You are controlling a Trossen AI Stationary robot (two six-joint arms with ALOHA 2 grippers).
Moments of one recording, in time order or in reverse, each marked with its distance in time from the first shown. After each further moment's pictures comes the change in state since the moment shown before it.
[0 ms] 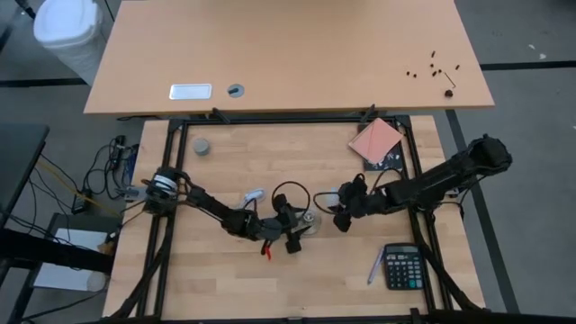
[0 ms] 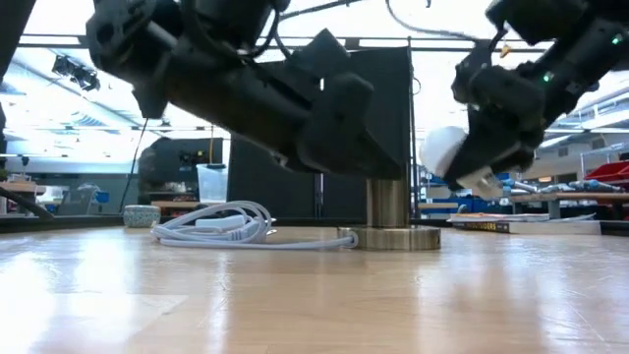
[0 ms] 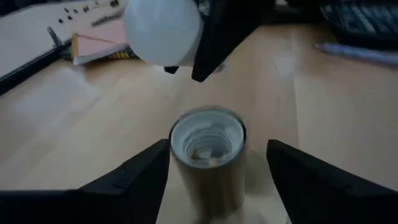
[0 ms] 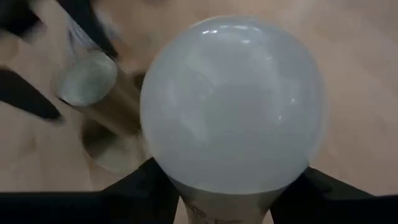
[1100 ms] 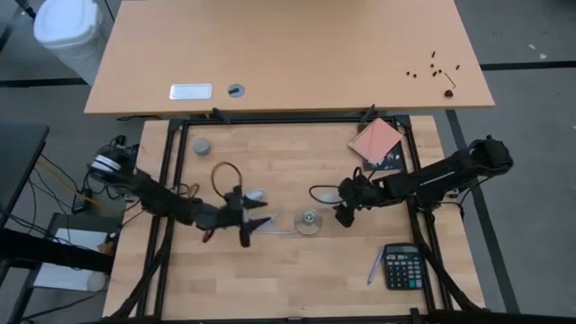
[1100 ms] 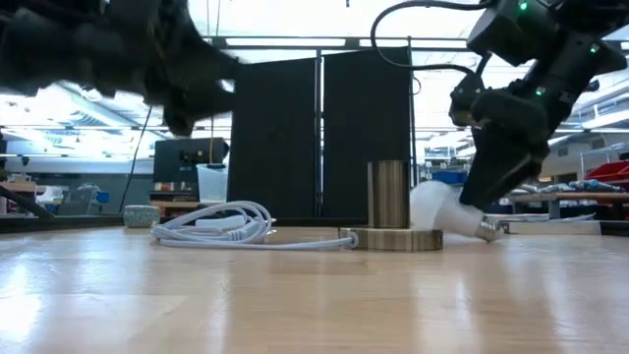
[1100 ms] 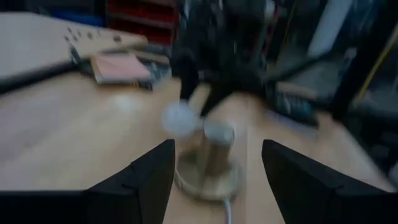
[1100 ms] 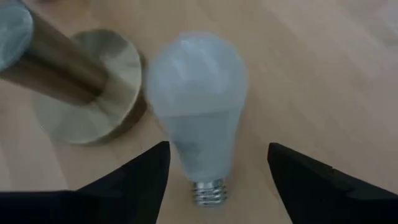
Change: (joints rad) left arm -0.100 -0.519 -0.581 0.318 0.018 -0.165; right arm -0.122 0.005 0.023 -0.175 -0.191 0.001
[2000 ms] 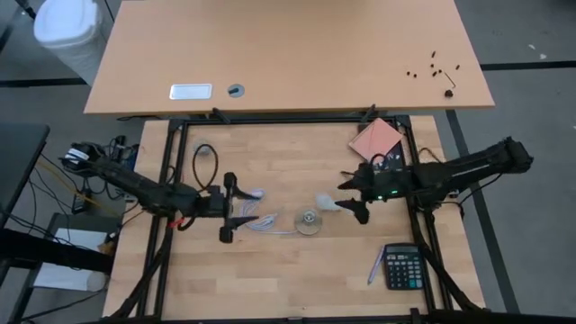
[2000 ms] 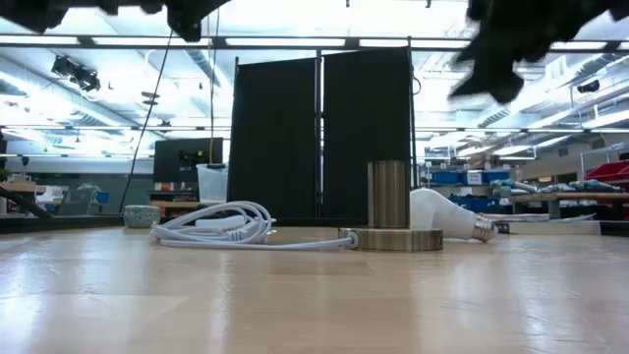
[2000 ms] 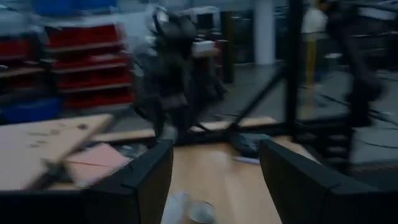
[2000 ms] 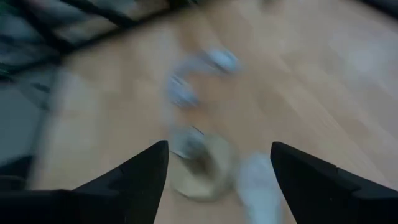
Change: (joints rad) left arm 0.032 -0.442 0.091 -0.325 0.224 0.389; right arm 0.039 -0.350 0.075 -0.019 -0.012 -0.225
